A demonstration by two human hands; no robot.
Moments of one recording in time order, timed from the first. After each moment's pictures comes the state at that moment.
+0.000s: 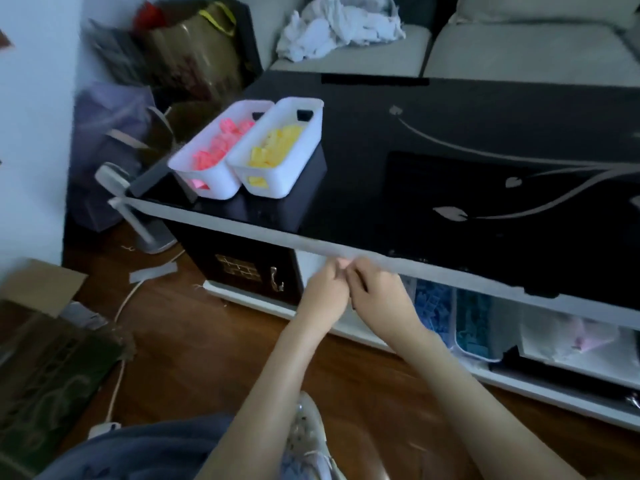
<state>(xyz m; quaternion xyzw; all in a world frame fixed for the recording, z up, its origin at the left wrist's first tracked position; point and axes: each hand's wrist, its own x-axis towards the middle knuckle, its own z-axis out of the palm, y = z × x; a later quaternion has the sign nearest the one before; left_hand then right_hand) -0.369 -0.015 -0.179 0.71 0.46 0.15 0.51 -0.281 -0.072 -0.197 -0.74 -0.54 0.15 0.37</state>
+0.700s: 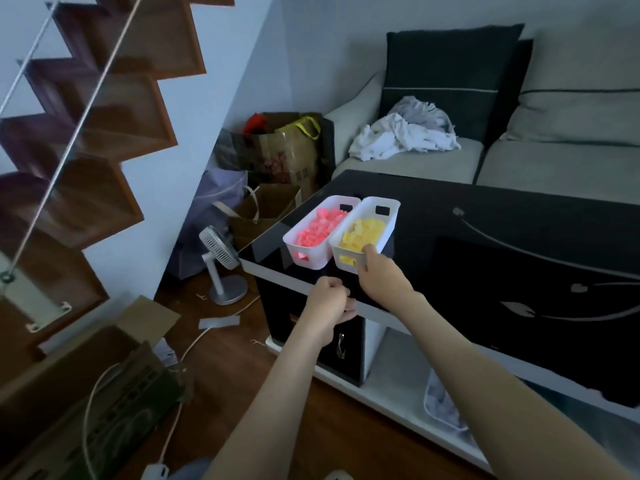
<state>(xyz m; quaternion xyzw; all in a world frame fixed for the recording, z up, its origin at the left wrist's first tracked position) -0.439 0.050 -0.093 0.48 0.52 0.33 0.63 -0.322 0.059 -0.095 -0.77 -0.52 0.18 0.33</state>
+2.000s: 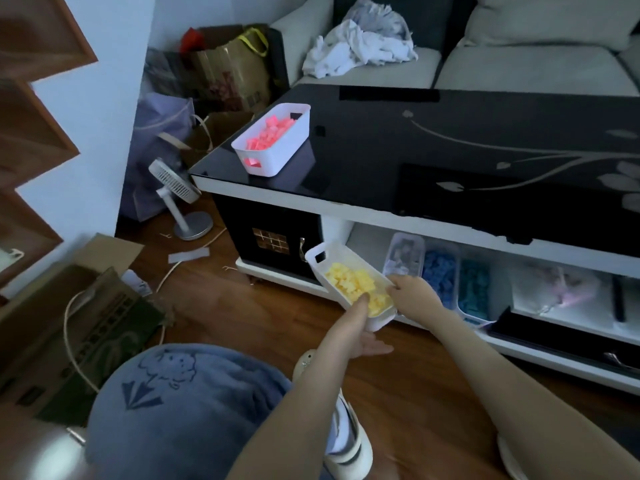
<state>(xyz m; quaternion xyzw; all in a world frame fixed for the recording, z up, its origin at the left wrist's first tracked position) -0.406 -0.100 -0.241 0.30 0.58 0.07 0.76 -0.277 -0.129 -0.248 -0.79 -0.60 0.13 -0.02</state>
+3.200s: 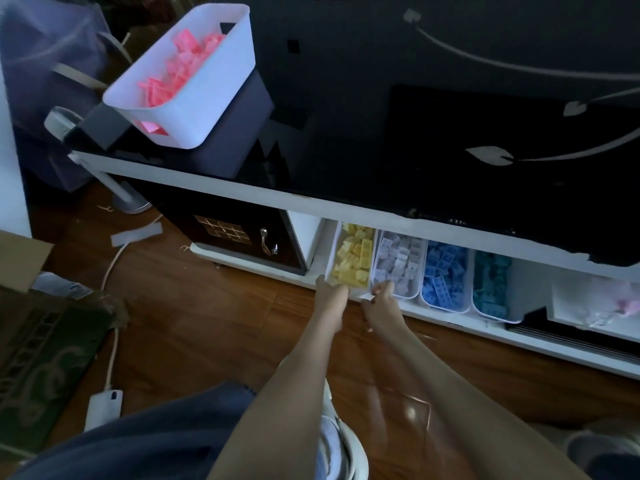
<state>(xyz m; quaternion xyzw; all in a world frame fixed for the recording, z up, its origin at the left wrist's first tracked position) -0.345 0.010 -0.357 0.37 0.65 0.12 0.65 -0.273 -0.060 -0.382 -0.81 -0.22 0.43 0.33</state>
